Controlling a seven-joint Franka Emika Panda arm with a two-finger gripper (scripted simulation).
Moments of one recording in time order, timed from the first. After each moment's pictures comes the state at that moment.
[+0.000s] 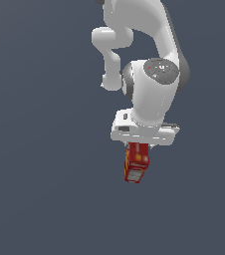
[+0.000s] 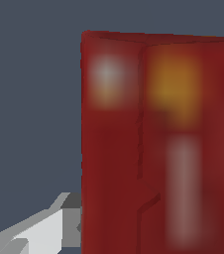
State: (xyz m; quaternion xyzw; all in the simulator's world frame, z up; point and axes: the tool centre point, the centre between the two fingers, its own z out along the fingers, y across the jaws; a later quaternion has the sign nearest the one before) arm 0.057 0.094 0.195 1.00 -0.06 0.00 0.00
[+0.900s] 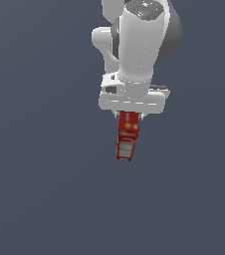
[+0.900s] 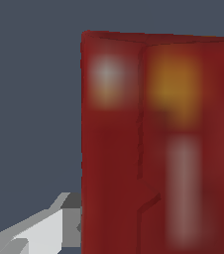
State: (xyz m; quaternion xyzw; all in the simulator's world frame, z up) arm -0.013 0.058 0.272 1.00 -0.06 0.00 0.00
